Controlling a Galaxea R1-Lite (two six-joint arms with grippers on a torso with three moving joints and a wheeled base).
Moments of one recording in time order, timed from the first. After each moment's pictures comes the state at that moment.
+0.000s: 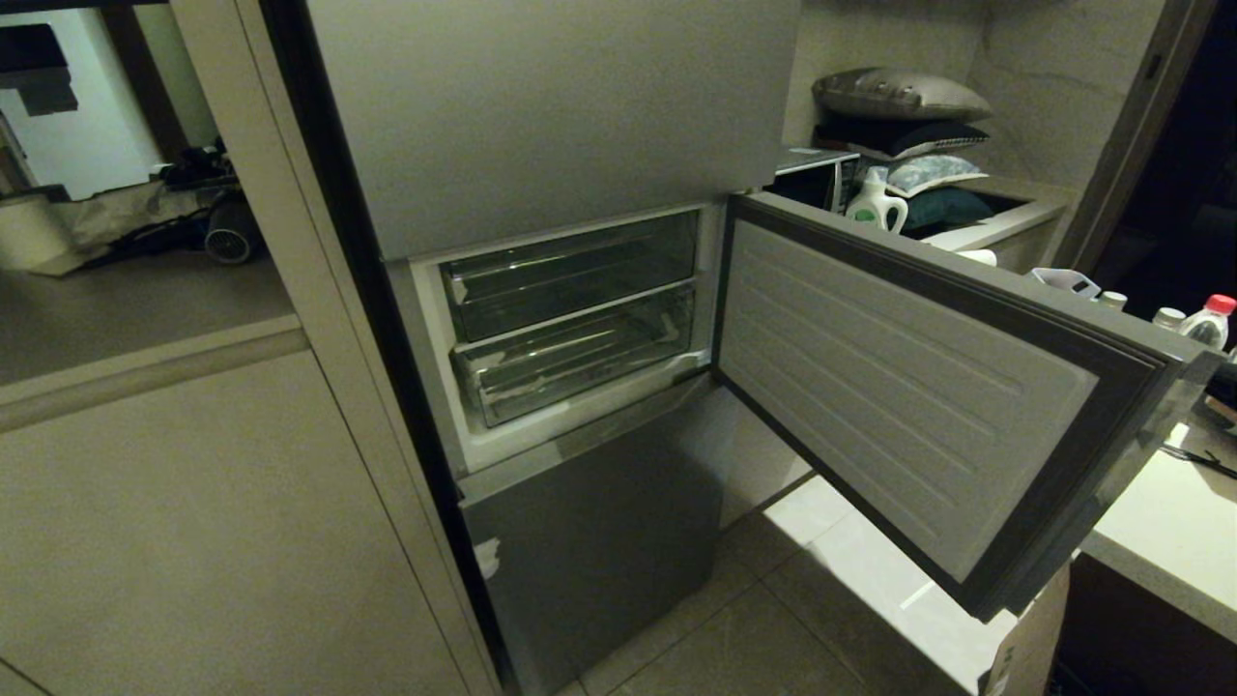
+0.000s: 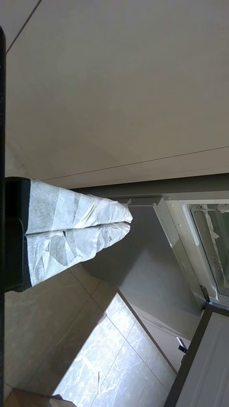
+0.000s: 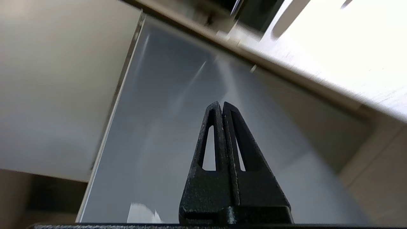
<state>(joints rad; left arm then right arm) -0.01 0.00 -0.01 0.03 0.00 0.00 -0.70 1.89 -0.89 -0.91 0.99 0.95</state>
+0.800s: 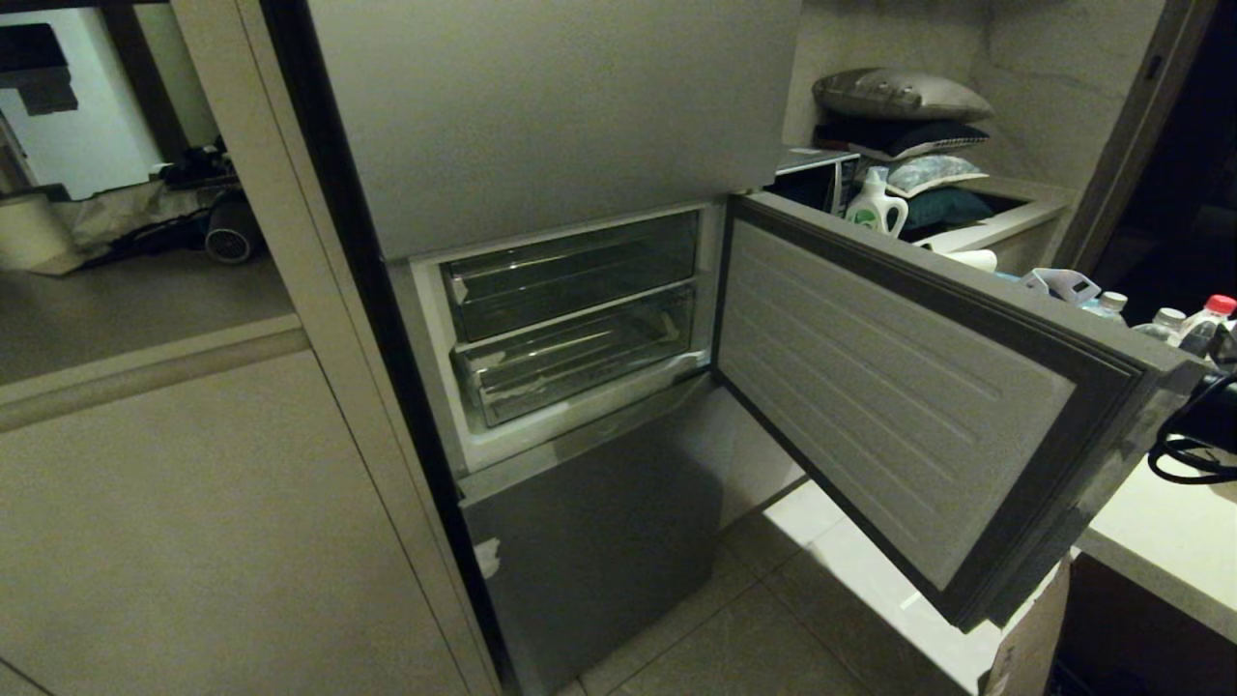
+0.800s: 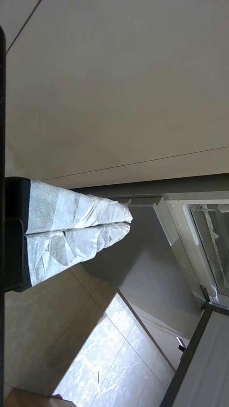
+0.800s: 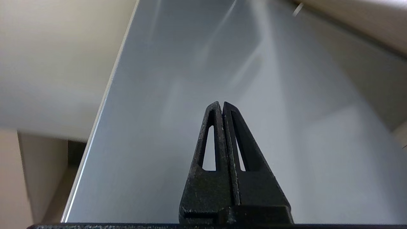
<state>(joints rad) -0.01 0.00 -0.01 0.03 0.00 0.00 -0.49 1.87 -0.84 -0.91 0.98 1.01</state>
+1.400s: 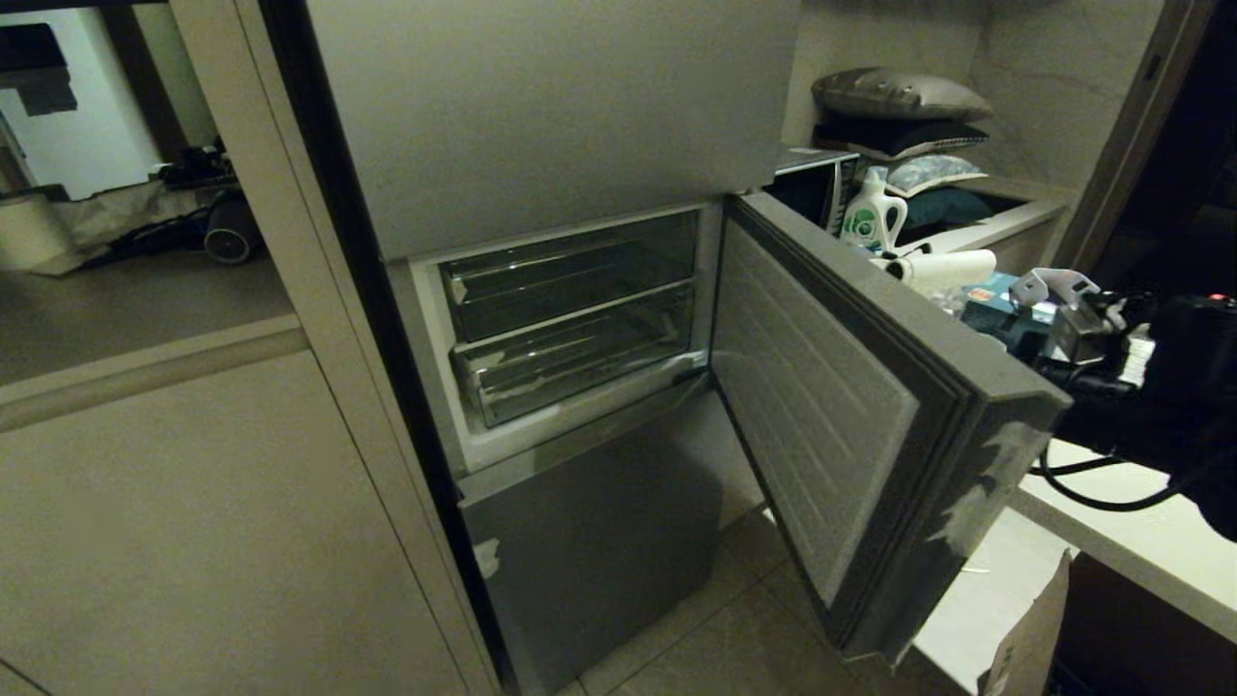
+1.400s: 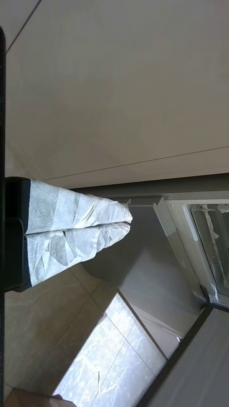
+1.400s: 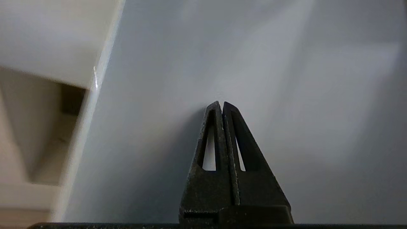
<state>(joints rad) -0.01 0.00 -0.01 0.03 0.00 0.00 -0.07 1.82 -0.78 -0.91 0.77 0.94</state>
